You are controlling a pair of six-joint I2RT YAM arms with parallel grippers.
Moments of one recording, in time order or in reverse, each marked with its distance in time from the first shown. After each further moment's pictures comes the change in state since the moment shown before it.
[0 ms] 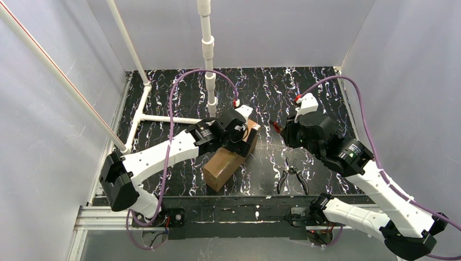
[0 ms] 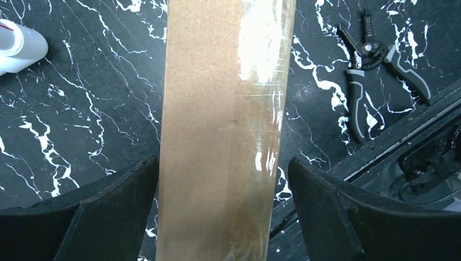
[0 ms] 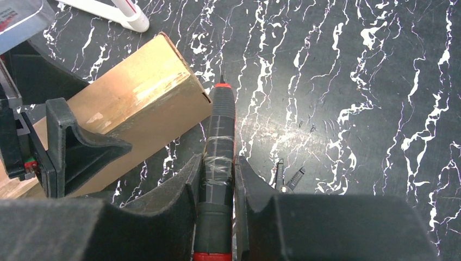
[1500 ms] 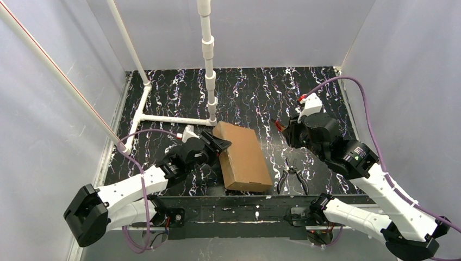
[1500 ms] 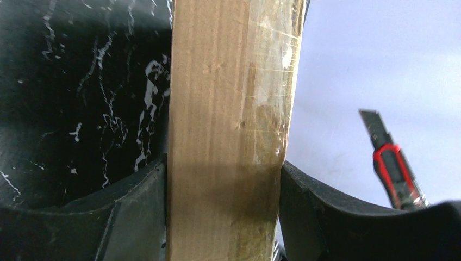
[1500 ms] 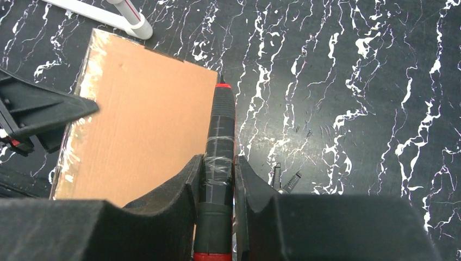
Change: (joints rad) left arm 0.138 -0.423 -0.748 0.666 0.011 -1.064; right arm 0.000 -0.029 0.007 0.000 0.003 -0.024
